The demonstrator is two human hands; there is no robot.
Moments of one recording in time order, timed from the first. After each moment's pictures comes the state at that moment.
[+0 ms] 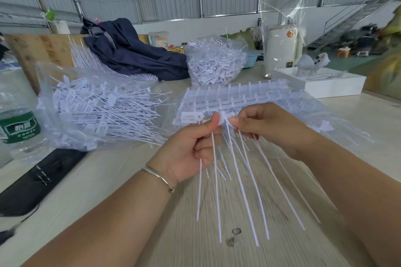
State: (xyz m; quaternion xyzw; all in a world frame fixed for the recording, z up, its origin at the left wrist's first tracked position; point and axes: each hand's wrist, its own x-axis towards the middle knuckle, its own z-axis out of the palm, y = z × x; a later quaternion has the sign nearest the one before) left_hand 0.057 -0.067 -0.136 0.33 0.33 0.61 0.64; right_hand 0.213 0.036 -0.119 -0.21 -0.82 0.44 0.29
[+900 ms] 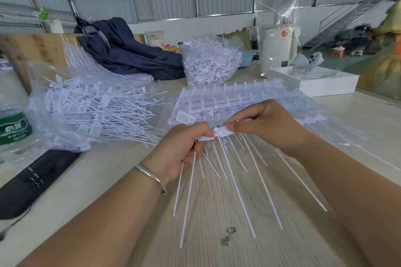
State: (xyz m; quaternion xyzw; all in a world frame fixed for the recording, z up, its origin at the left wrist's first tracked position) left_hand 0.049 -0.063 -0.141 0.41 0.62 0.55 0.39; right_hand 0.214 0.043 -0.124 -0.22 -0.80 0.43 0.36
